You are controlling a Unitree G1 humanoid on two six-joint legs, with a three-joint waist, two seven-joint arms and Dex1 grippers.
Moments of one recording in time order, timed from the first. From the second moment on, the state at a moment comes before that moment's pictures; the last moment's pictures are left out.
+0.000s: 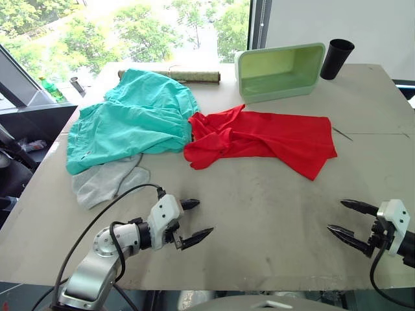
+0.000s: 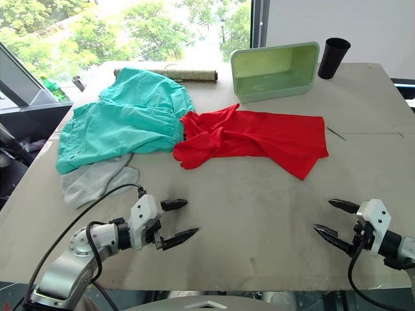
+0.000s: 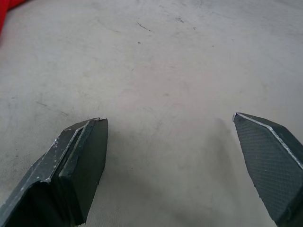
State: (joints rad) left arm 0.23 0.66 -0.04 -0.36 -0.31 0.21 -0.91; right arm 0.34 -0.71 -0.32 -0.05 0.45 -0.01 1.11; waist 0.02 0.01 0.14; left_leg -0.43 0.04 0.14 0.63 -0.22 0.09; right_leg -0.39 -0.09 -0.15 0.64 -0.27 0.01
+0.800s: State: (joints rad) left arm 0.27 0.70 0.00 -0.38 -0.36 0.24 -0.95; right arm 0.34 -0.72 -0.33 -0.05 0.45 -0.03 1.12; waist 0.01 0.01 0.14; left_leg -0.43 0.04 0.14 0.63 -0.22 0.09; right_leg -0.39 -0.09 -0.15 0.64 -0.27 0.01
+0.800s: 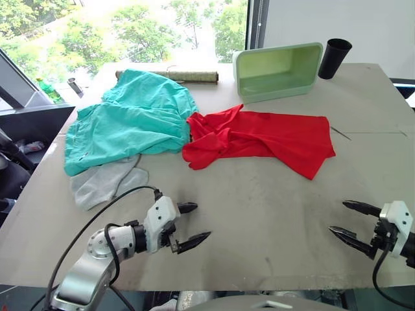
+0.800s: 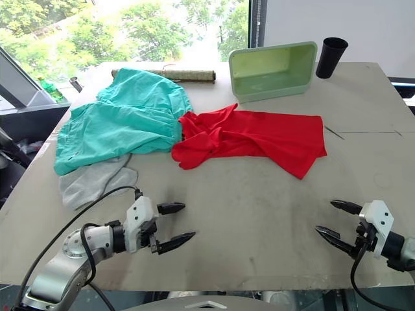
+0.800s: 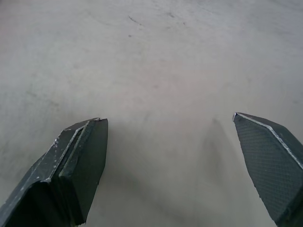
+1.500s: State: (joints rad) left arm -0.31 0.81 0.06 0.06 -0.41 0.26 -1.17; right arm -0.07 -0.64 -0.03 -0.13 0.22 0.25 0.80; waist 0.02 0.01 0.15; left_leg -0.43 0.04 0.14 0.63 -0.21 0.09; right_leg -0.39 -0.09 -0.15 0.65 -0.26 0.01
